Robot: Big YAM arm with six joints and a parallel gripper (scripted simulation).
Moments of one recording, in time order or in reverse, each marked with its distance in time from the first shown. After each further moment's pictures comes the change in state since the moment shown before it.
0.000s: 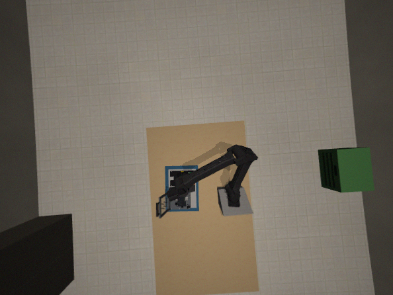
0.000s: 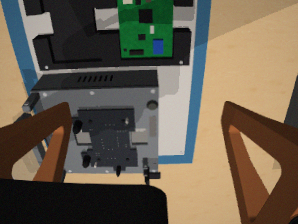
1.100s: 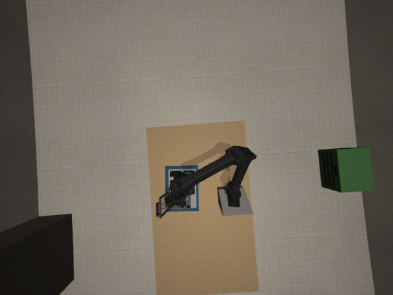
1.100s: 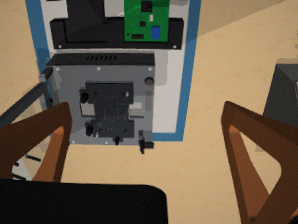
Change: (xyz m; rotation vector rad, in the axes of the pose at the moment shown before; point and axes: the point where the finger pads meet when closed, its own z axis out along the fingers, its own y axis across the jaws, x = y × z) arm -0.002 0.001 -0.072 -0.001 0.004 -0.044
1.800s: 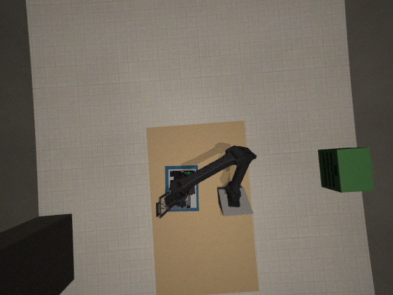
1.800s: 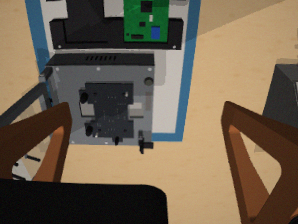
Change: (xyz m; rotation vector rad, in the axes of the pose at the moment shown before) arm 0.000 0.000 0.000 0.001 -0.001 -0.001
